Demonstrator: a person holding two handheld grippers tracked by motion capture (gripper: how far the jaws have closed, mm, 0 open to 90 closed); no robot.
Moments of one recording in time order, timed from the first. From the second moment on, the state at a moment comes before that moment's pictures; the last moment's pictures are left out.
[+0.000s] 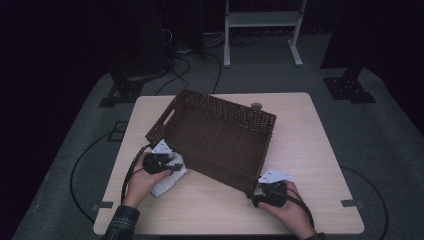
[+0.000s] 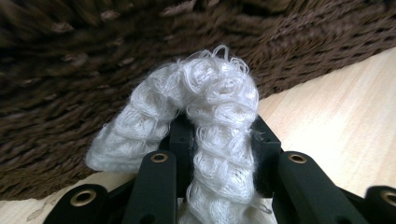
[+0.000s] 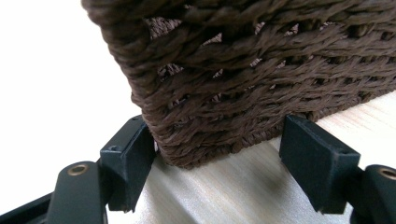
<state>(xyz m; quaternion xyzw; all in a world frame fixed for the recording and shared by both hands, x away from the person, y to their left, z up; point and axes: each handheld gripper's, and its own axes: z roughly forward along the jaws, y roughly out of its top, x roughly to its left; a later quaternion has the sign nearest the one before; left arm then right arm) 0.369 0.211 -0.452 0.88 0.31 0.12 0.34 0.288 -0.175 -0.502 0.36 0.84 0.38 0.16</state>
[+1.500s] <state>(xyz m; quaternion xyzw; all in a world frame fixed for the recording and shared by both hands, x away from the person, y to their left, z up) 0.344 0.201 -0.402 0.86 0.26 0.13 0.43 0.288 -0.175 -0.502 0.36 0.84 0.38 0.16</state>
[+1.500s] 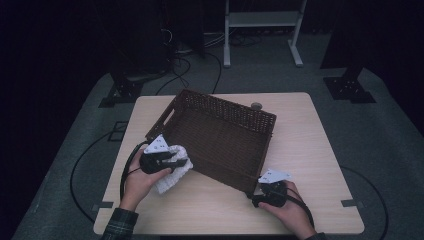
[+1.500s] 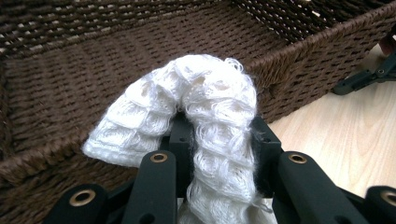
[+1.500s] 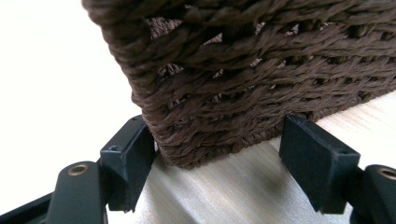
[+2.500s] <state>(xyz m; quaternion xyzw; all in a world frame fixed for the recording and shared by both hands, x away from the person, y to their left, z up) 0.362 0.180 -0.465 0.90 0.28 0.09 0.32 0.288 -0.175 -0.502 0.36 0.84 0.38 0.16</state>
